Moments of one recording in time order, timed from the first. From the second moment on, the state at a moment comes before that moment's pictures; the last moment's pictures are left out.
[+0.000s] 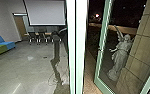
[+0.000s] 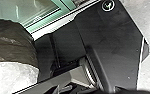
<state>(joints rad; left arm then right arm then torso) 1.40 3.04 -2.85 -0.23 0.09 0.21 -1.54 3.05 -2.65 -0.12 0.11 0.27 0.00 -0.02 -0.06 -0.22</state>
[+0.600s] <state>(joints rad) 1.41 3.04 -2.84 -0.23 0.09 0.23 -1.56 3.05 -2.66 -0.14 0.10 0.25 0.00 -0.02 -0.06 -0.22</state>
